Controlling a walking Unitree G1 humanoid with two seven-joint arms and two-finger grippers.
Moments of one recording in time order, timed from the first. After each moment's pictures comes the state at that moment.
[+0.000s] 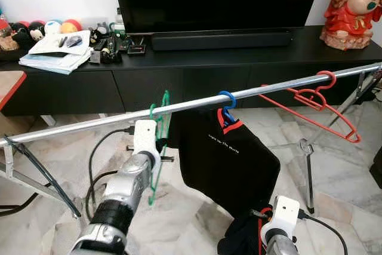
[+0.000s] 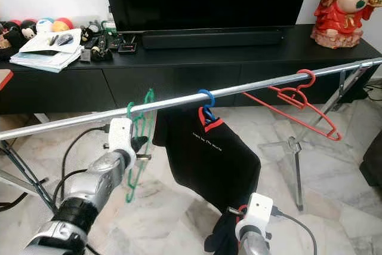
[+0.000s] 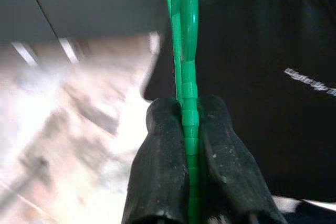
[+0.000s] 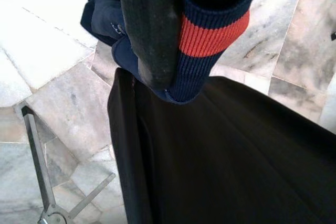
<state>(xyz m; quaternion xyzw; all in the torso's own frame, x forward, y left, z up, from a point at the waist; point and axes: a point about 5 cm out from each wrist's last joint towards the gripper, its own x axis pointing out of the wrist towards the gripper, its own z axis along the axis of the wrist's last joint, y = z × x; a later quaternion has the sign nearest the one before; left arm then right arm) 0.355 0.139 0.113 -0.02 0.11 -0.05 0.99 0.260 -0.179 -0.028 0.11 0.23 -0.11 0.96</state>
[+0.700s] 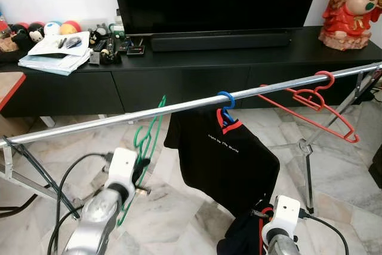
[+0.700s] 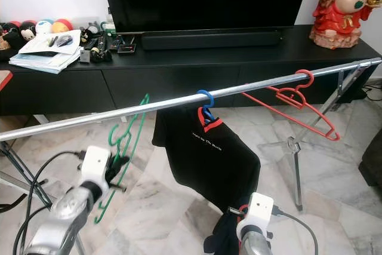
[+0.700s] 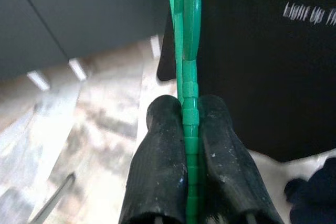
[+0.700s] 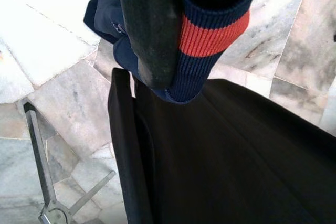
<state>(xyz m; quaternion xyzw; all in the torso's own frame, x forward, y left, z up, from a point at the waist) 0.287 0.179 0.066 0.07 0.10 -0.11 0.99 0.260 -0.181 -0.027 0.10 0.23 -0.10 0.96</state>
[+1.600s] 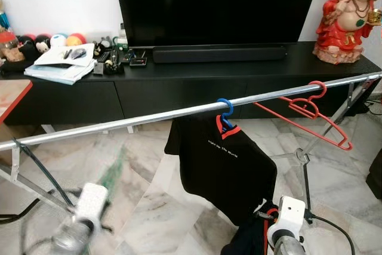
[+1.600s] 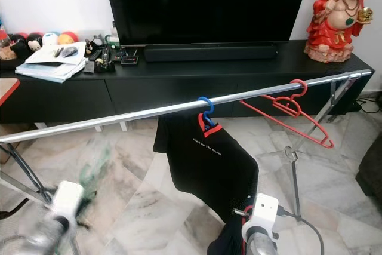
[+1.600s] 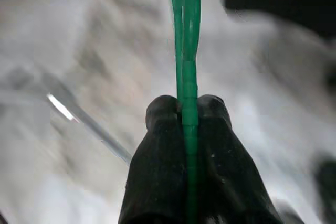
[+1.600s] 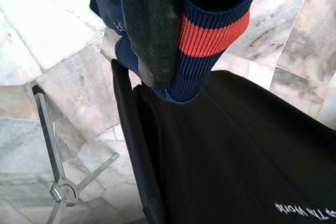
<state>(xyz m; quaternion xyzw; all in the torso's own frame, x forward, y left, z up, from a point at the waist) 0.234 0.222 -0.036 0.11 0.33 -0.04 0.94 0.258 -0.188 -0.028 0.09 0.24 -0.10 0.96</state>
